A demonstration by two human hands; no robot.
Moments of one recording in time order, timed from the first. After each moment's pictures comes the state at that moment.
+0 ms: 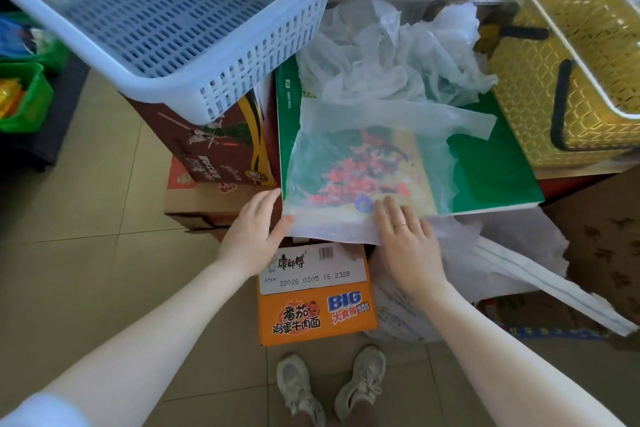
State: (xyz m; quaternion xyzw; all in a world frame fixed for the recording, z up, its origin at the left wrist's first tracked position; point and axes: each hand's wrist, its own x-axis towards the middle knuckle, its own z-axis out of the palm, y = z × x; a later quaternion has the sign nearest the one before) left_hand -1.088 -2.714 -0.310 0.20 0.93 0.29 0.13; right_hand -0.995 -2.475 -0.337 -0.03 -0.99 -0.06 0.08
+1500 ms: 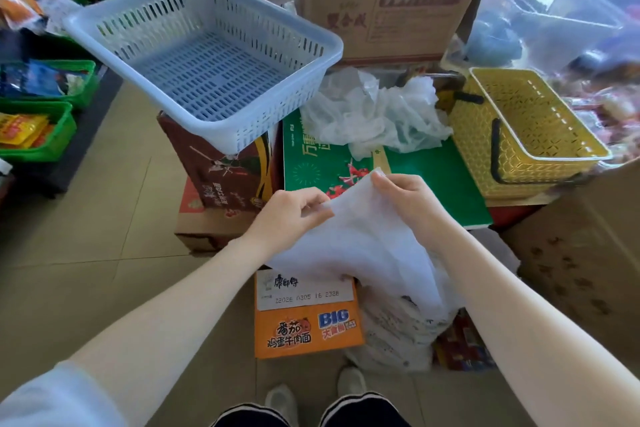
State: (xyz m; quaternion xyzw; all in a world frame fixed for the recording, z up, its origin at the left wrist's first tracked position) left_hand -1.060 -2.688 -0.181 0.30 0.83 0.45 0.13; right_hand -1.013 -2.485 -0.162 -0.16 -0.78 0.60 -0.02
